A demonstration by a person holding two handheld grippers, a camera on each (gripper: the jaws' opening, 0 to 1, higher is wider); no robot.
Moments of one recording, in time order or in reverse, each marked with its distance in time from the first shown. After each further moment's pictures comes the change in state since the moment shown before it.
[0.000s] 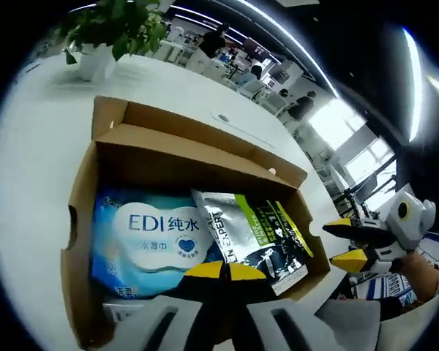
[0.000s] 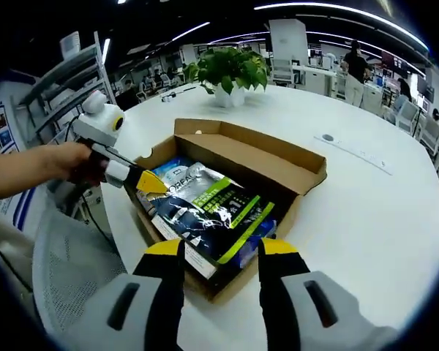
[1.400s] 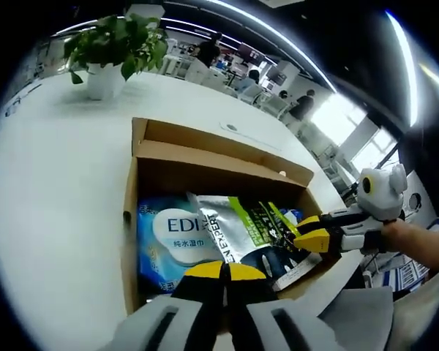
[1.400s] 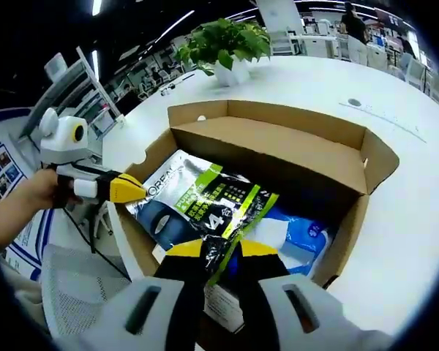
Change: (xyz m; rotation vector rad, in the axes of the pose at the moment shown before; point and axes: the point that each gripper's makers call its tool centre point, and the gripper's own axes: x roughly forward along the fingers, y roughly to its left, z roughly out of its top) left arm -0.024 0.026 0.002 0.054 -0.041 0.039; right arm 0.071 0.017 0.003 0.162 0.085 0.107
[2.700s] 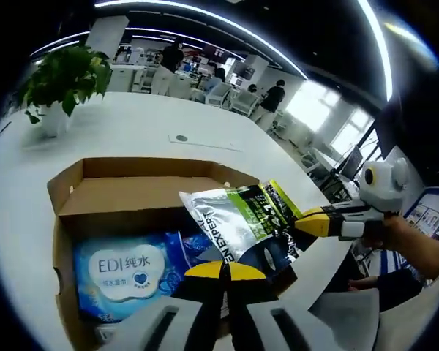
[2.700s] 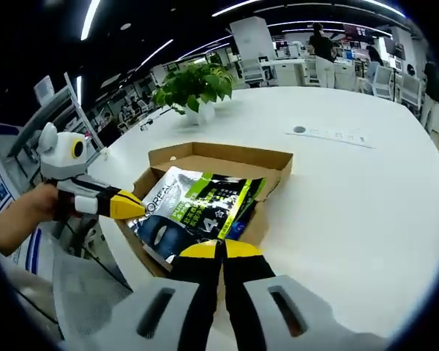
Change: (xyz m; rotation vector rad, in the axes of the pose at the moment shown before) left arm 0.031 -0.110 0.032 0.159 0.018 -0.107; right arm -0.115 -0.056 0.012 0.072 -0.181 -0.146
